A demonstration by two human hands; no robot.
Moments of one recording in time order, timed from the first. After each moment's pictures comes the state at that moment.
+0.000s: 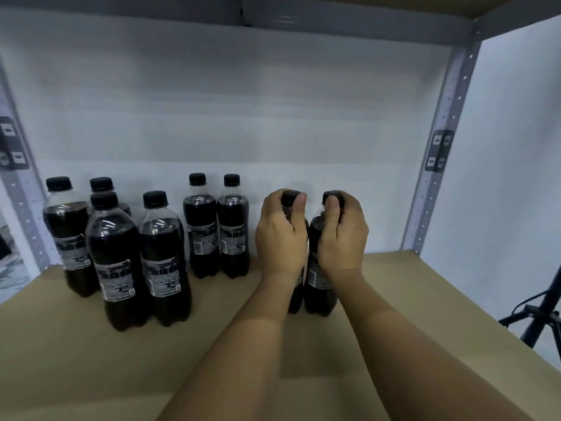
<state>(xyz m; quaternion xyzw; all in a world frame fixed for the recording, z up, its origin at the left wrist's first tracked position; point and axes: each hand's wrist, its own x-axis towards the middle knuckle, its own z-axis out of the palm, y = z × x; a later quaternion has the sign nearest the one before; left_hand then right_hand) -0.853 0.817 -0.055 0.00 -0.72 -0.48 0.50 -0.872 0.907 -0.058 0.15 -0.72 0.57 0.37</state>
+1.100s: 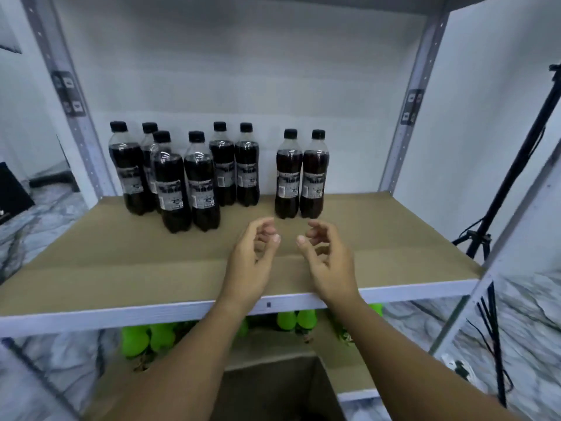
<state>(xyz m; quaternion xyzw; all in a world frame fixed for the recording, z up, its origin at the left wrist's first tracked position) -0.640 0.784 -0.144 -0.05 -0.77 -0.56 0.31 -0.671 0.941 -0.140 0.21 -0.75 0.60 0.21</state>
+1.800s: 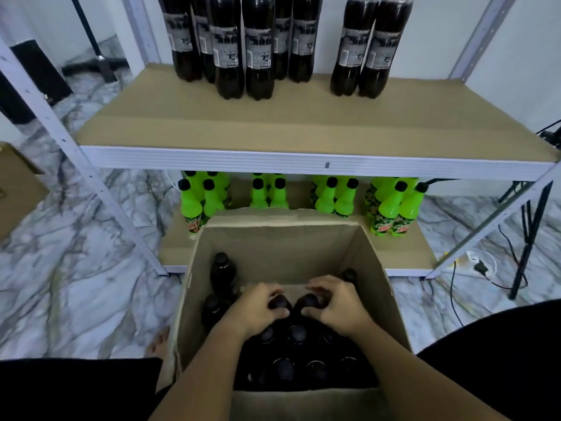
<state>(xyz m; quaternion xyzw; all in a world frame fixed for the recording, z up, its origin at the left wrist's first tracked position) -0.415 0.739 -0.383 0.07 -0.88 -0.45 -0.13 -0.480 0.954 -0.377 0.21 -0.88 0.40 -0.14</state>
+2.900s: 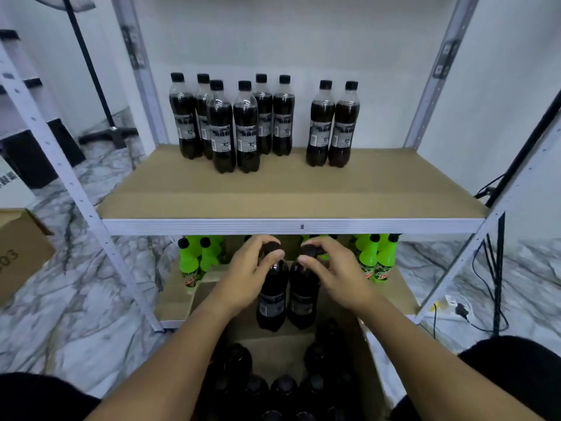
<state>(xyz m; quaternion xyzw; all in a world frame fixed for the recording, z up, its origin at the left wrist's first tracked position) -0.459 0.742 -0.199 -0.05 -0.86 -0.48 0.17 -0.520 0.947 -0.195 0.30 -0.82 0.49 0.04</state>
